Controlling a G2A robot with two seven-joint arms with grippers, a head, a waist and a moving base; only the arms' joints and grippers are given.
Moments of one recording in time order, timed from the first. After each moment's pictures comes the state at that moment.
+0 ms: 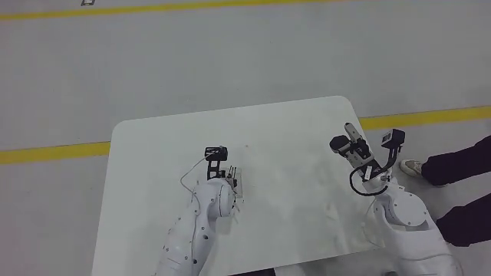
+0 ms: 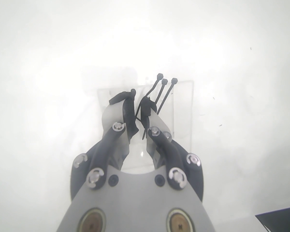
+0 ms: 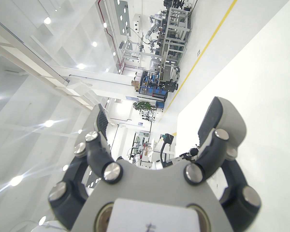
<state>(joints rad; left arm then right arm) 1.39 -1.68 -1.10 -1.45 1.51 0.34 -0.95 -1.78 -1.13 1.73 -1.69 0.35 -0.34 0.46</state>
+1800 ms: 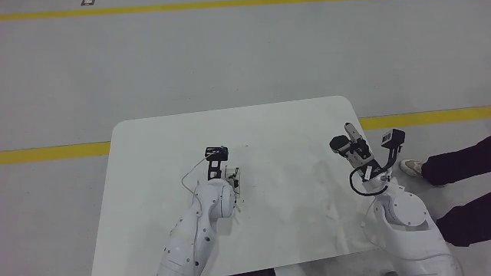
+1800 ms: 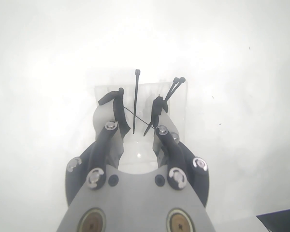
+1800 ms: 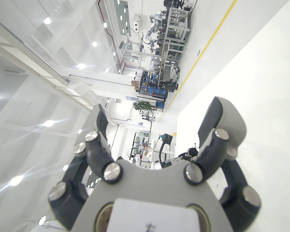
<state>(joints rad) 1.40 -1.69 -1.10 -1.46 1.54 0.34 -0.97 -1.78 -1.13 1.73 -1.69 0.35 -0.34 0.46</state>
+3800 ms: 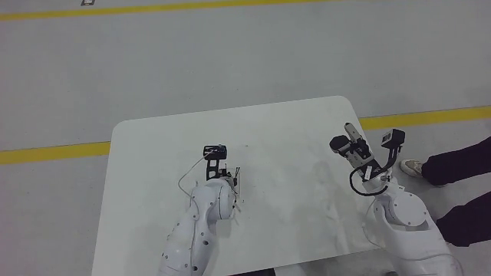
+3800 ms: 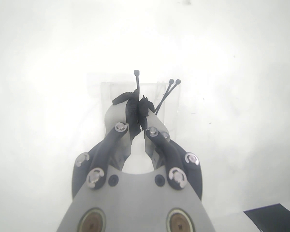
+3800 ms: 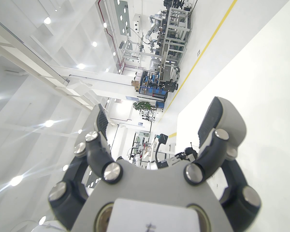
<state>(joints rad) 1.44 -1.70 -1.12 -1.56 1.54 0.33 -0.99 -1.78 -1.13 1.73 -1.69 0.35 -0.34 0.46</state>
